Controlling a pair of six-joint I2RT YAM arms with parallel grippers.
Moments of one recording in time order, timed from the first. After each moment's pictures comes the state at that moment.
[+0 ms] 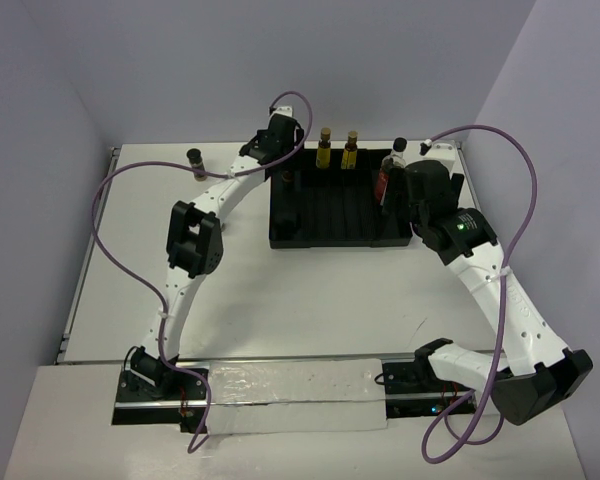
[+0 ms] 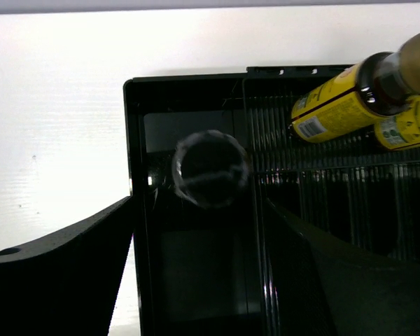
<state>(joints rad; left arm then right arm) -0.54 2.48 2.35 -0.51 -0.30 -0.33 0.38 1.10 1.26 -0.75 0.53 0.31</state>
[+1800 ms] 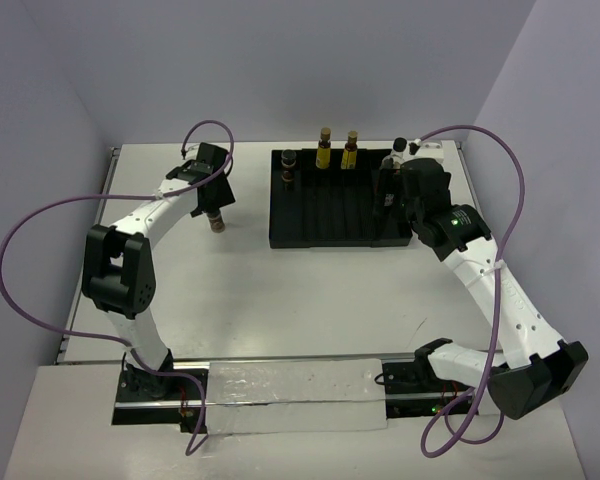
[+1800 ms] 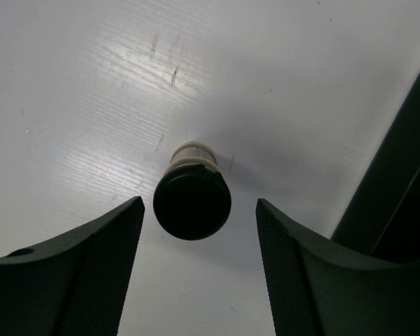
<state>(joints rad) -0.34 1.82 1.45 -0.62 -0.38 -0.60 0.38 1.14 1.25 -0.72 0.39 0.31</state>
